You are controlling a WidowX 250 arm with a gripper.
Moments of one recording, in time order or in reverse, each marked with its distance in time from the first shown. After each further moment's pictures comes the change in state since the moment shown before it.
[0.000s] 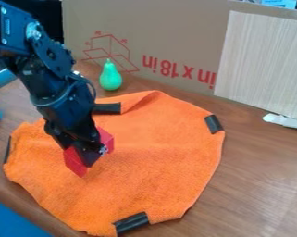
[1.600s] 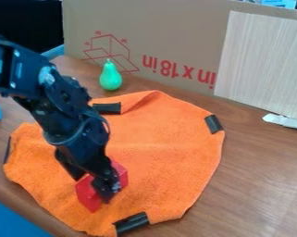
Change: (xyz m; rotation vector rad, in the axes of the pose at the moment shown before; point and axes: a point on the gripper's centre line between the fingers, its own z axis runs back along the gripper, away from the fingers) arm -0.017 -0.028 -0.018 -0.017 -0.009 -0.035
